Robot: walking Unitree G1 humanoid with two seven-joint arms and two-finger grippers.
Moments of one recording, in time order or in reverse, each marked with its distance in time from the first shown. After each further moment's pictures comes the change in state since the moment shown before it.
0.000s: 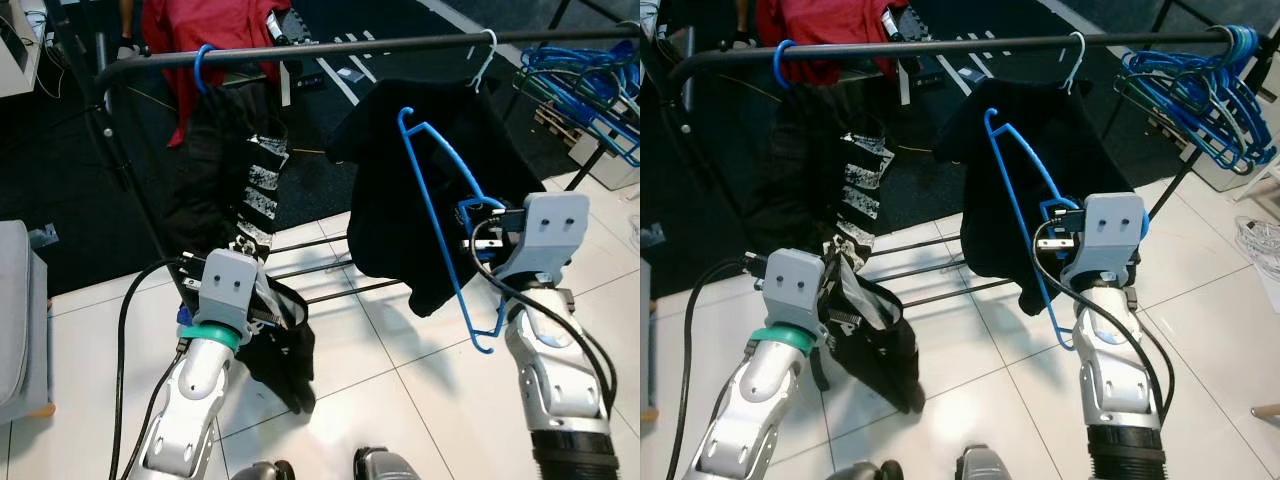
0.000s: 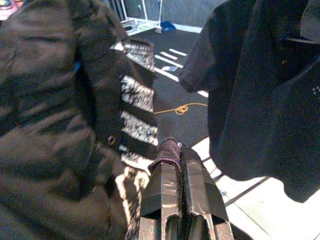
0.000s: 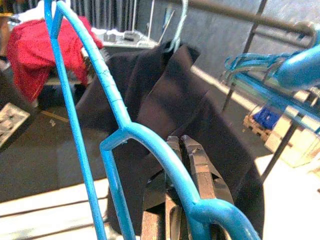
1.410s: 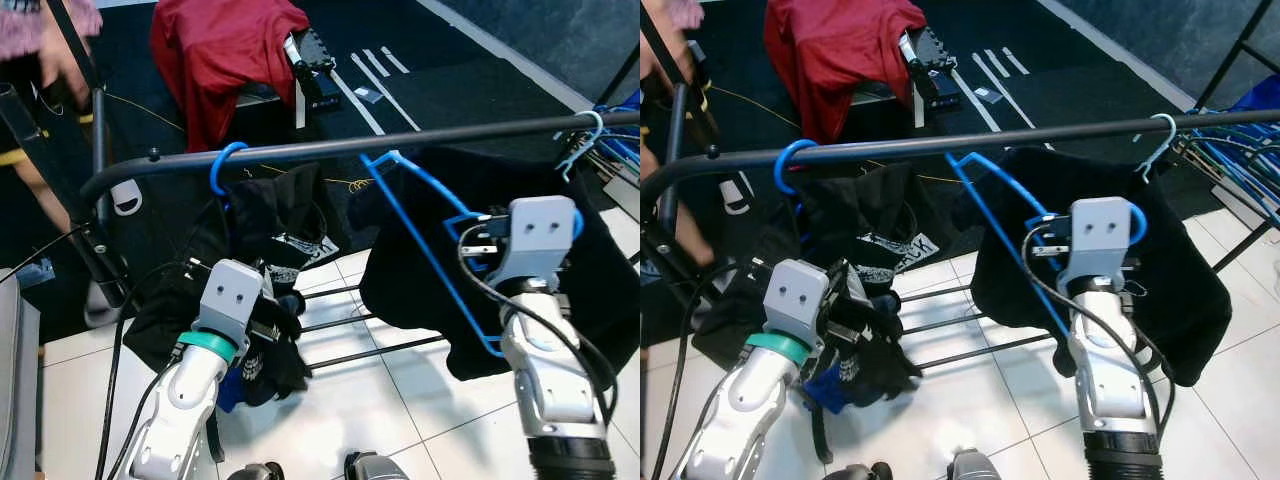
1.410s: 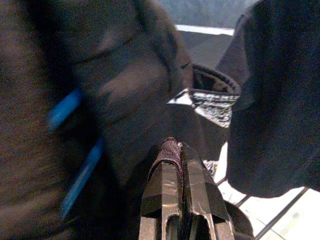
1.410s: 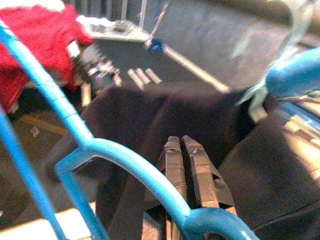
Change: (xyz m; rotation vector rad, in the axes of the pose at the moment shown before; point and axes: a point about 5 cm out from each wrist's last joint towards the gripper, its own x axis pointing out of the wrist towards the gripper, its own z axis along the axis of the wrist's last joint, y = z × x) left arm -0.008 0.001 -0.004 0.058 -0.003 -0.129; right arm 0.004 -0.005 0.004 -0.041 0.048 -0.078
